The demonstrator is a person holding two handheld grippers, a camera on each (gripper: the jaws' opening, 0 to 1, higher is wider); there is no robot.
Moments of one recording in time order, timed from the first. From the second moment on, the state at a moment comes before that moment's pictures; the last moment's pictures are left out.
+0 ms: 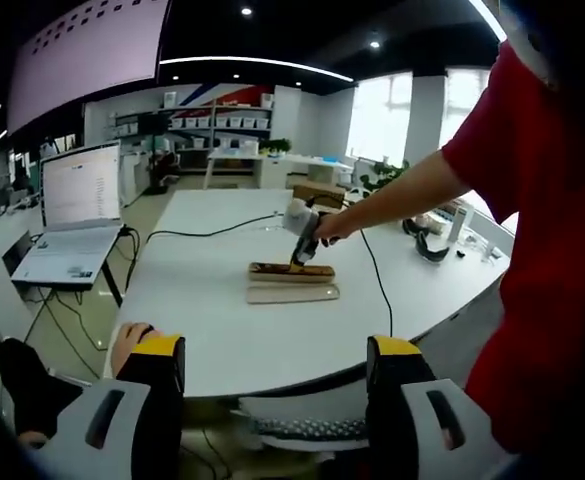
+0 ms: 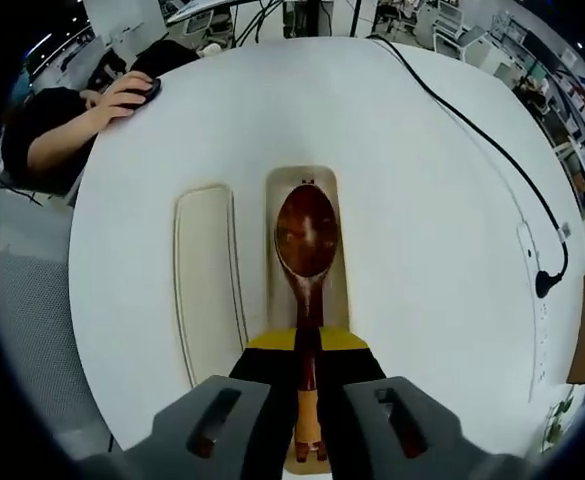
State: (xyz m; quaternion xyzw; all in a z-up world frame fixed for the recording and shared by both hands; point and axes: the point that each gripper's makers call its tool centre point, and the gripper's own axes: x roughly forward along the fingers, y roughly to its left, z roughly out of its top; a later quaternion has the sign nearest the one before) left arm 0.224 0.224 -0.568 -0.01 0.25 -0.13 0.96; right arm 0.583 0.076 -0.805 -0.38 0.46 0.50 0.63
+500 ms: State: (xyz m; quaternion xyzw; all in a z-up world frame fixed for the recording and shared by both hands) left arm 0.230 0.224 -0.571 -0.01 0.26 -0.14 0.96; right arm 0.584 0.081 -0.802 -0.36 0.45 0.49 0.65
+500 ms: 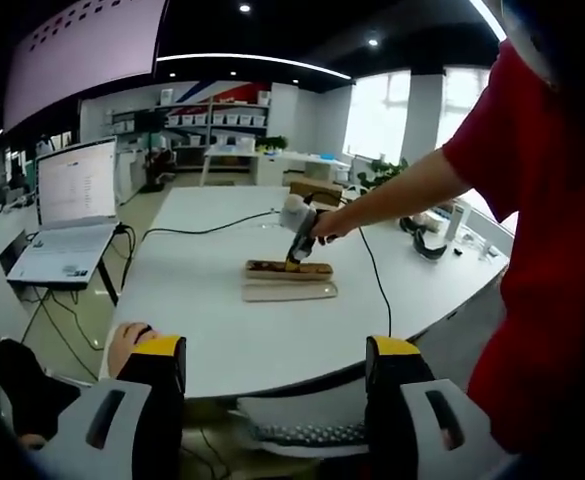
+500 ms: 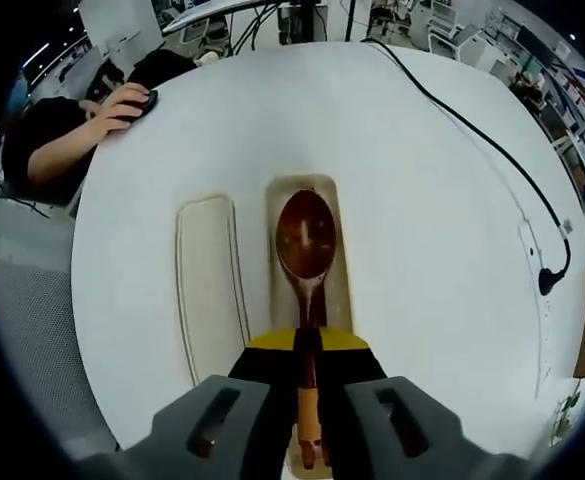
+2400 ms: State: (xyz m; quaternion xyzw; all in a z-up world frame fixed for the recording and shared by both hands) left arm 0.258 0.209 -0.564 0.01 0.23 -0.23 0.95; right arm 0.500 0.025 -0.702 -0.24 0.35 0.45 0.79
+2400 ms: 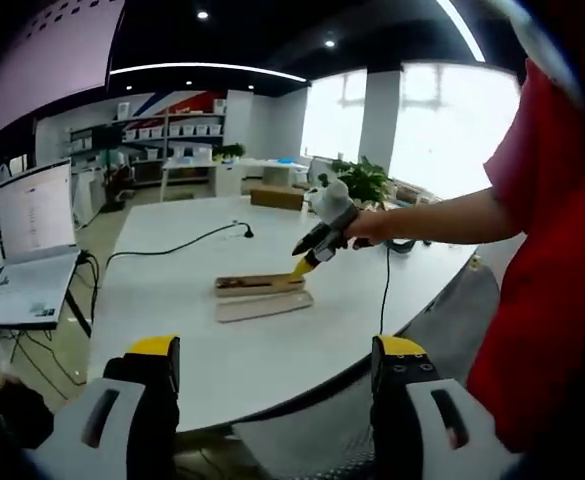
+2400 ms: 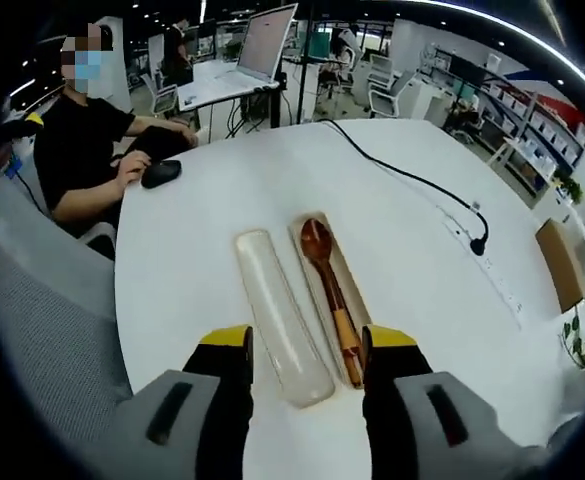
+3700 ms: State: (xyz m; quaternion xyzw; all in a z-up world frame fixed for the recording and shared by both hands) left arm 0.260 0.204 -0.527 -0.01 0.17 -0.17 0.97; right arm 0.457 0.001 -0.676 -0.15 0.27 0.42 0.85
